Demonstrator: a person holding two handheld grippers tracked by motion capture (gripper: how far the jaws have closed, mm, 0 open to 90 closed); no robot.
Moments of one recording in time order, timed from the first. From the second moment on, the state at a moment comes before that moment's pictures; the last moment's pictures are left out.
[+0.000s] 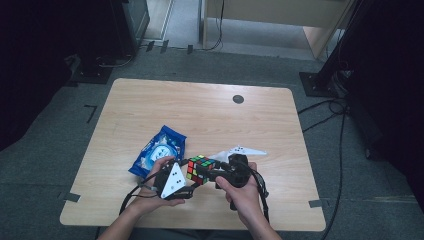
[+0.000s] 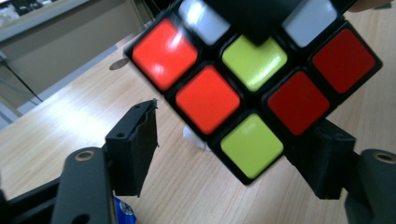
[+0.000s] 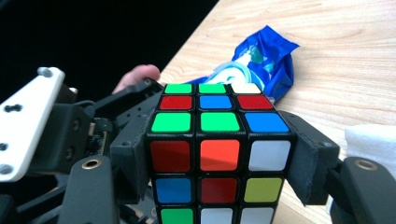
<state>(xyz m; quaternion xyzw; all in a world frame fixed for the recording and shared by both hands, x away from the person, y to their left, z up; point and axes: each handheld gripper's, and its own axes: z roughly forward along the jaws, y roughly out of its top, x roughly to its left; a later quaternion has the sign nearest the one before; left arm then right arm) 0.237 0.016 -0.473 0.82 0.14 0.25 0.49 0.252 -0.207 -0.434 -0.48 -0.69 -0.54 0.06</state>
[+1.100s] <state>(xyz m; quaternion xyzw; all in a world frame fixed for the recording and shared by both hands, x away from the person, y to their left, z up) 0.257 0.041 -0.466 0.80 0.22 0.22 0.52 0.265 -0.233 -0.434 -0.46 -0.69 -0.56 0.02</state>
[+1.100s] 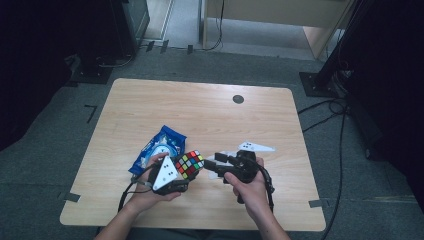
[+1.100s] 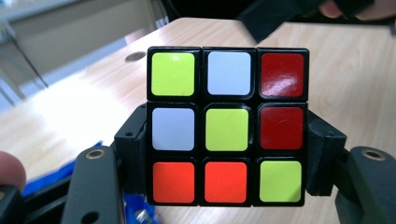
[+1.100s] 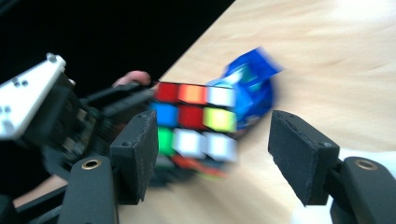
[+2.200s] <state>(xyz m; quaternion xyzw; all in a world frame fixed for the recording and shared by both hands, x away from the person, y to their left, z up) 0.251 0.031 -0.469 0.80 0.21 0.20 0.52 0.249 -0.227 -0.428 -0.40 -0.72 -0.54 -0.16</state>
